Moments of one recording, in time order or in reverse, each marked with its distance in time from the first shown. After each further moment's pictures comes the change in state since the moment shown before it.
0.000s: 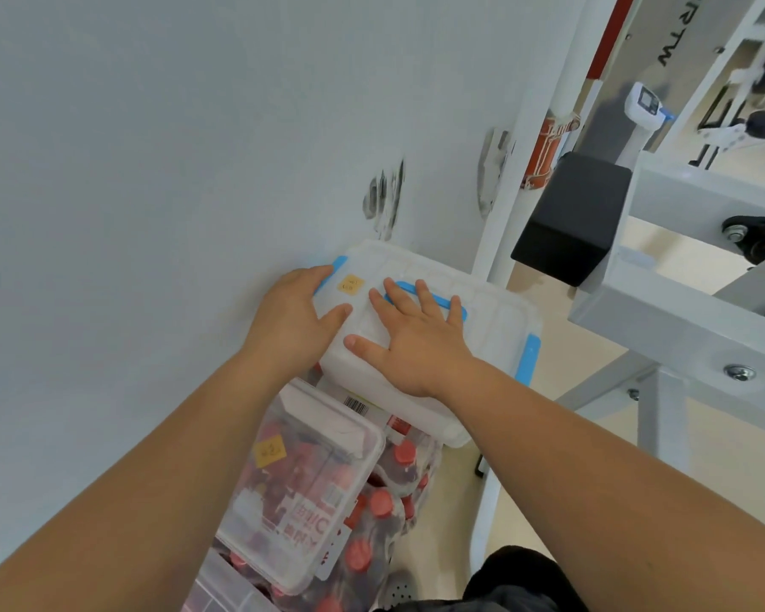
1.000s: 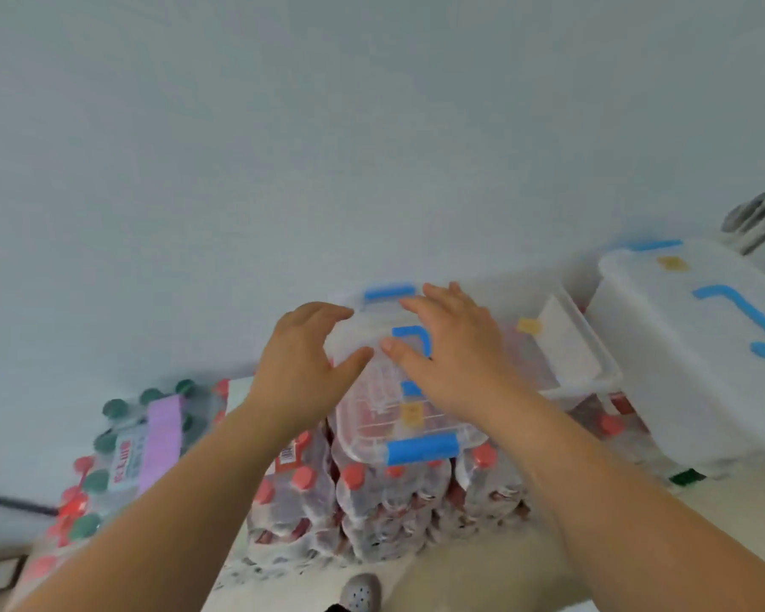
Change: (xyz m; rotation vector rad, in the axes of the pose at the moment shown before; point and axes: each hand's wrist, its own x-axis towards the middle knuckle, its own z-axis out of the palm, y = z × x) left_hand -0.384 -0.010 -0.102 0.242 0.491 -0.645; right_hand -0.187 -0.185 0.039 0.191 -0.099 -0.820
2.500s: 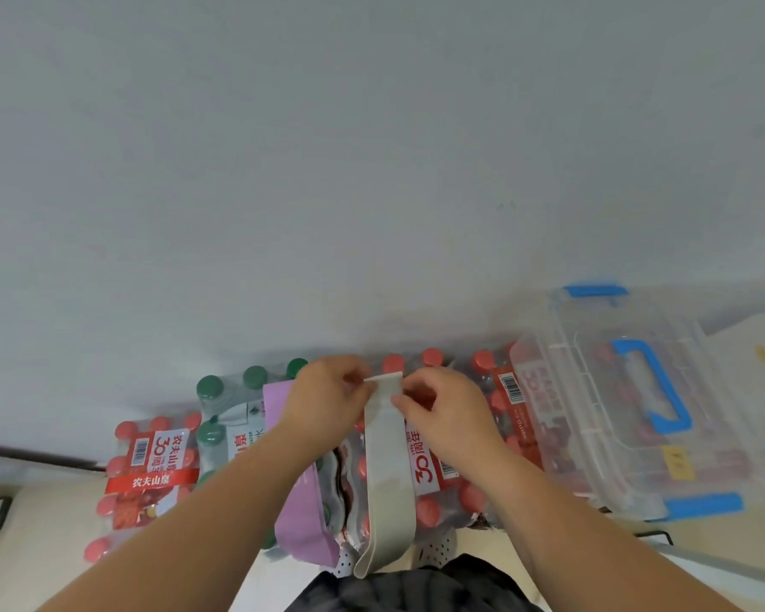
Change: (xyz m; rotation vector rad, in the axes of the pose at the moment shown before) left_hand -0.001 -0.275 -0.001 -0.322 -0.266 -0.283; right_hand 0.079 -0.130 0.245 0.196 -0.133 0.170
